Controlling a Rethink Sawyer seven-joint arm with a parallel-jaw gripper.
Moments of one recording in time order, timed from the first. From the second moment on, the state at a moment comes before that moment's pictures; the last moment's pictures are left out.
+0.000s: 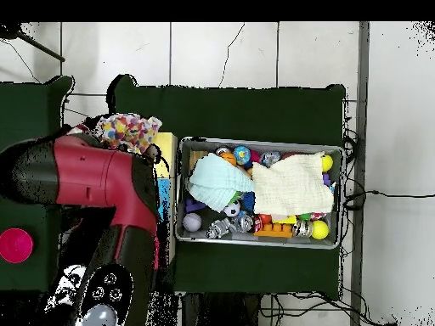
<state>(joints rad) 0.39 -0.61 -0.41 1.31 0.45 0.73 2.39</state>
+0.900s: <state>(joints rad) 0.40 -0.64 -0.41 1.47 0.44 0.65 2.39</state>
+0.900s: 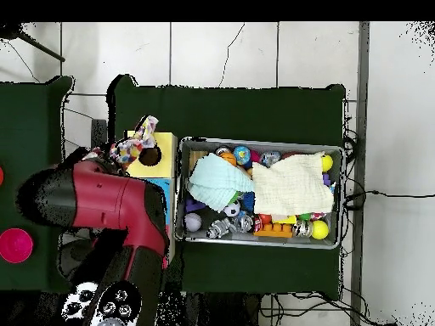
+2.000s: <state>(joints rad) 0.43 -0.63 -0.41 1.53 0.37 0.59 2.39</state>
